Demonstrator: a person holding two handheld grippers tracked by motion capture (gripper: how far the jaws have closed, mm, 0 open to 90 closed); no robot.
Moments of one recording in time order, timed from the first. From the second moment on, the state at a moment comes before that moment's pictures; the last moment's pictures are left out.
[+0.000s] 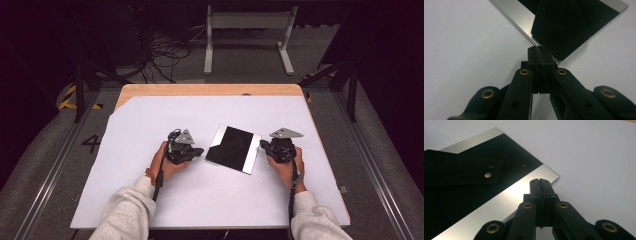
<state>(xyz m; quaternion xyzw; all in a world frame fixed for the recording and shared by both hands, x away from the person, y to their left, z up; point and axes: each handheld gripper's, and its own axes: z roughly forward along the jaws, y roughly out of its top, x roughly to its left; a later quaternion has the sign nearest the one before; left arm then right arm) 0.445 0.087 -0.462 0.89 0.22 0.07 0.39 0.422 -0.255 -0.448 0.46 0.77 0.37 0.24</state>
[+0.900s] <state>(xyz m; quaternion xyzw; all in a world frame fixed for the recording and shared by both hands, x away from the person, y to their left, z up) 0.409 0.065 -0.462 0.91 0.13 0.00 0.39 0.452 -0.252 -0.454 0.46 0.79 0.36 0.17</state>
